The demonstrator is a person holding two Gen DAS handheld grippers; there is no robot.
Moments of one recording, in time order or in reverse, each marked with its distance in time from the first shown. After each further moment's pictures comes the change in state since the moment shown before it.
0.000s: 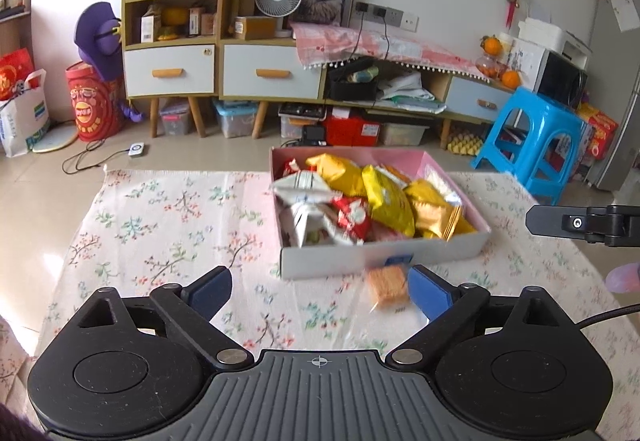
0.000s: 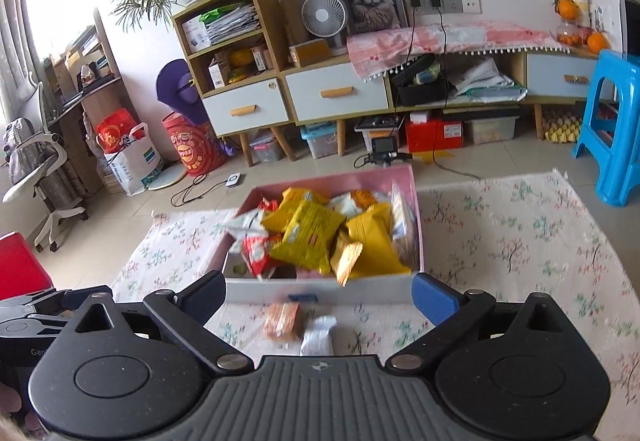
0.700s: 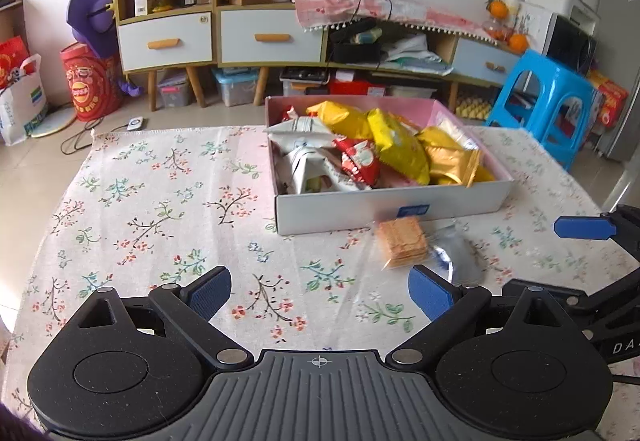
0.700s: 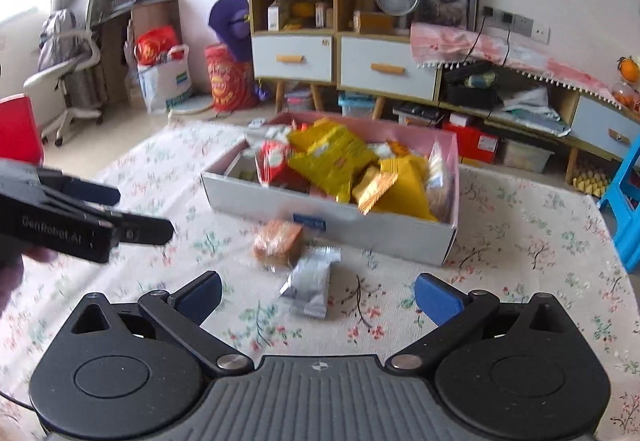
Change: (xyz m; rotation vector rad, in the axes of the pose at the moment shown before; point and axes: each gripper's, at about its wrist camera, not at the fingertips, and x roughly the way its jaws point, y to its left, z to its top) left arm 0.038 -0.007 -0.025 0.020 0.090 0.029; right arm 0.031 0.011 -0.054 -0.307 0.068 0.015
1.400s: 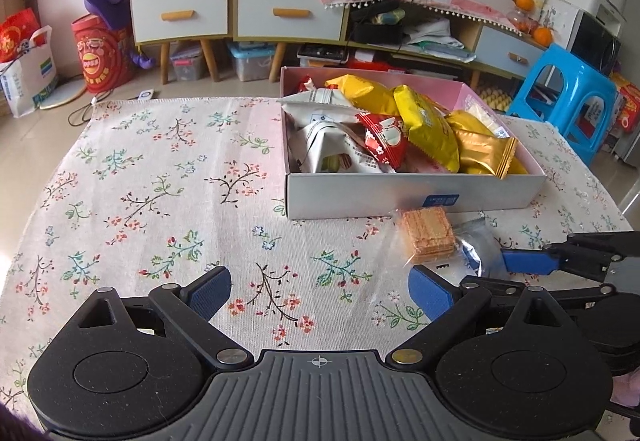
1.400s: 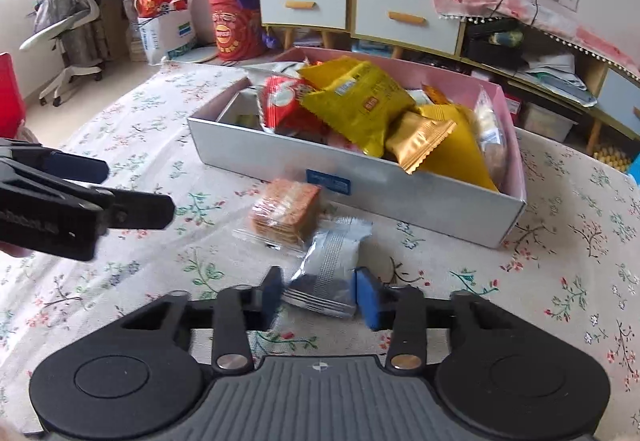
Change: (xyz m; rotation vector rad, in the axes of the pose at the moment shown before) left arm 0.029 0.005 0.000 -0.059 0.058 0.029; right arm 0.053 0.012 0.000 -0.023 0.144 0.023
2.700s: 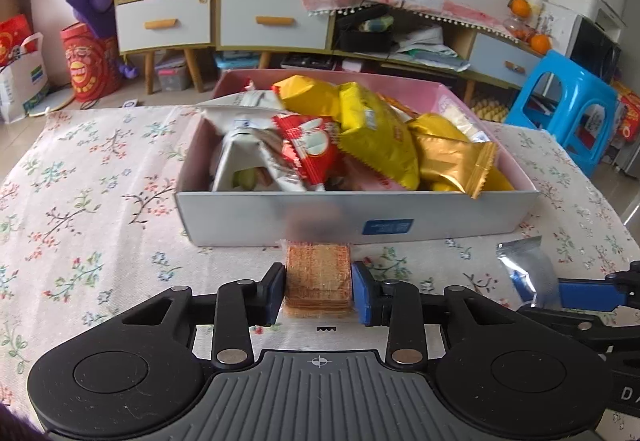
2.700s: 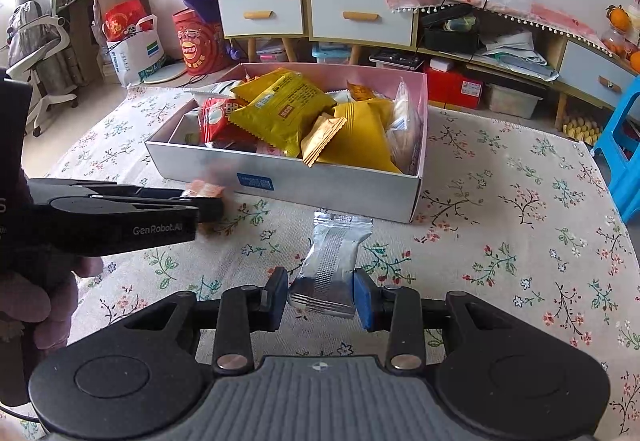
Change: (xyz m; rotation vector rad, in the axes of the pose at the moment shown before) left arm 0.045 -0.053 0.006 -0.019 -0.049 0.001; right arm -0.032 -0.046 -0.004 0.102 -0.005 -0.042
